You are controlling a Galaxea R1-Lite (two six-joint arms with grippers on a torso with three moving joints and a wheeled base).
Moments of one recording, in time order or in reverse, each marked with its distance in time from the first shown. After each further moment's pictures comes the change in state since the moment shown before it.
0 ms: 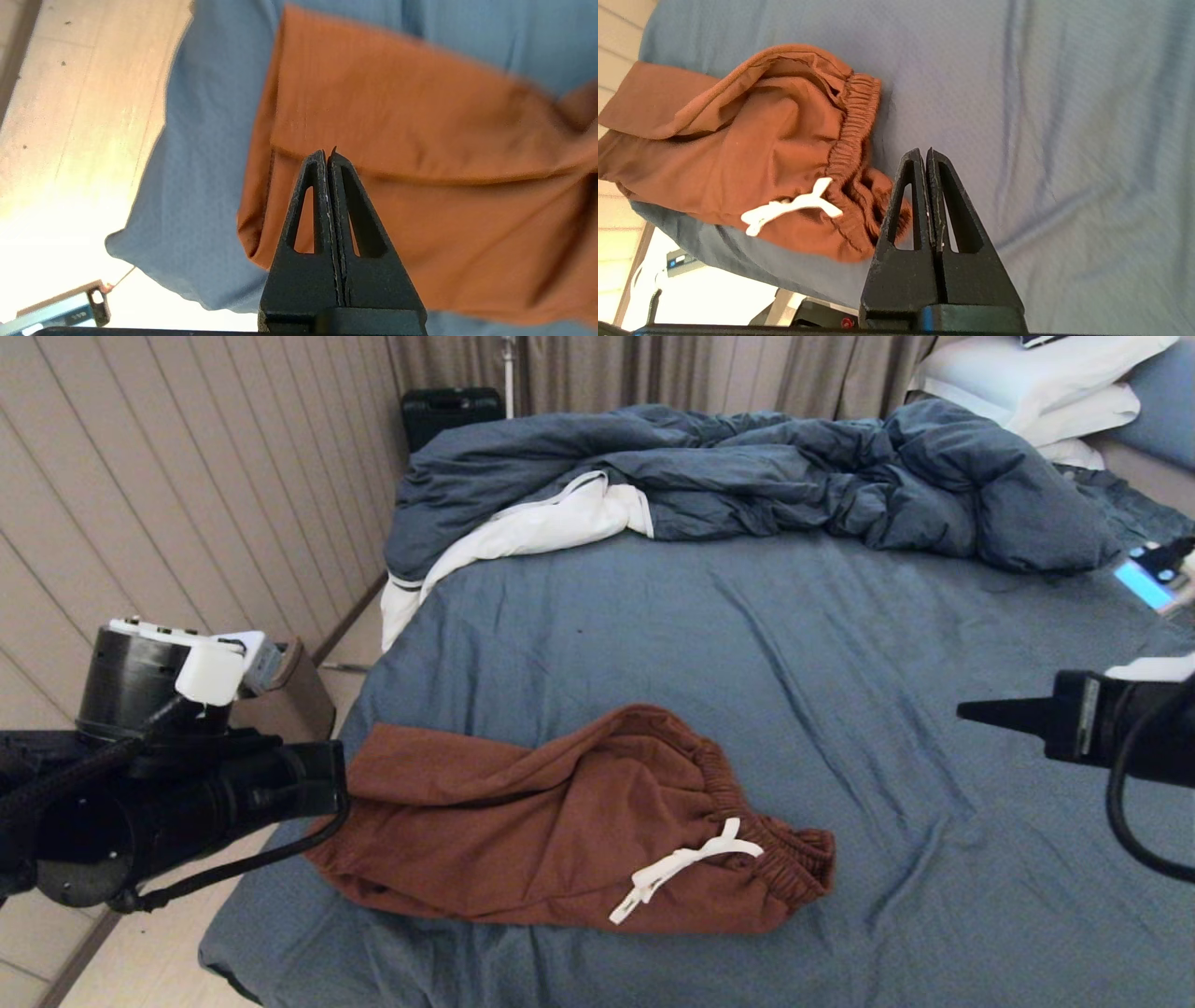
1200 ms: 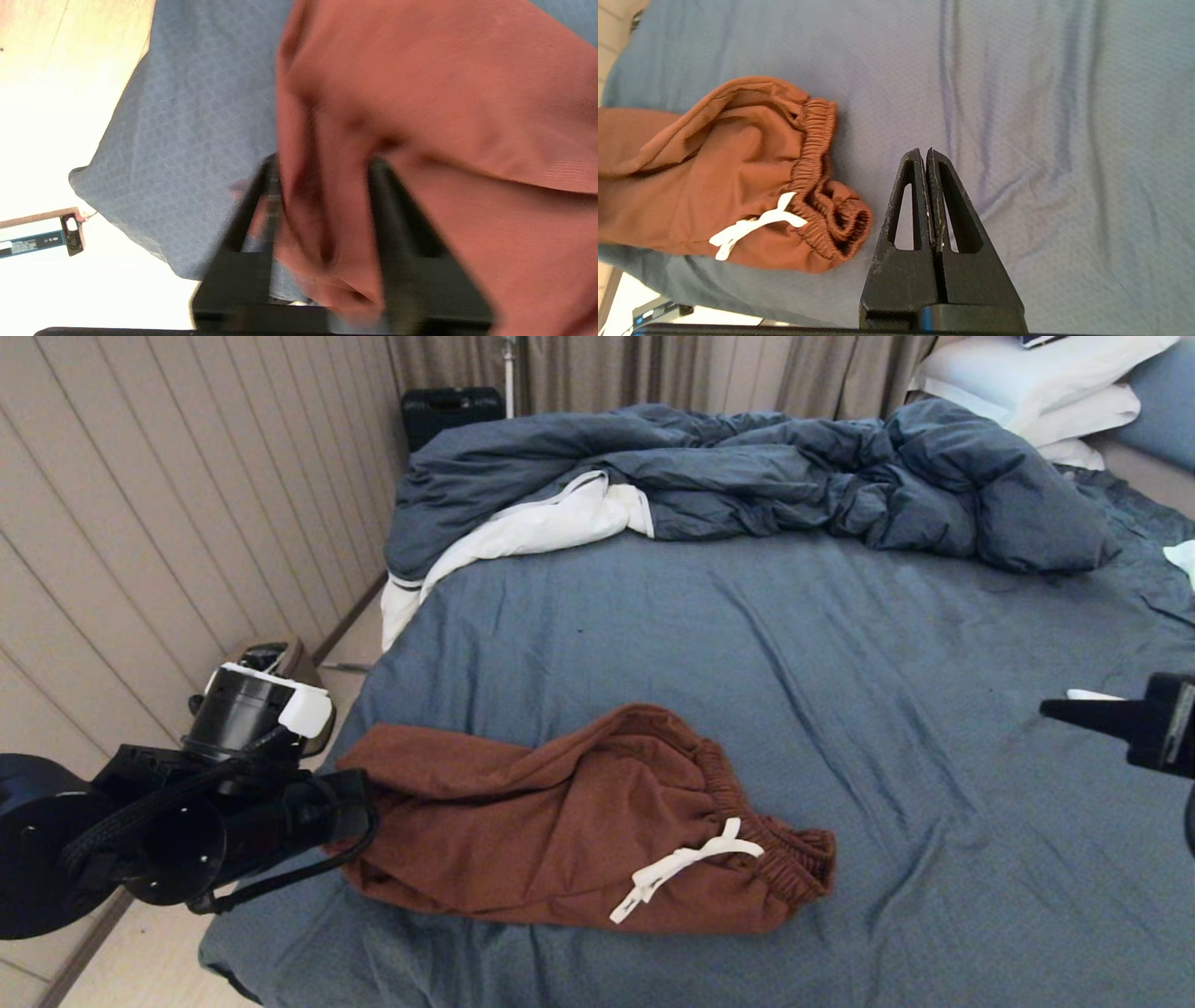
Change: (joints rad) left arm -0.007 0.133 -0.018 0.063 0.032 -0.211; right arm -0.133 -0.120 0.061 -0.008 -0.016 -0.005
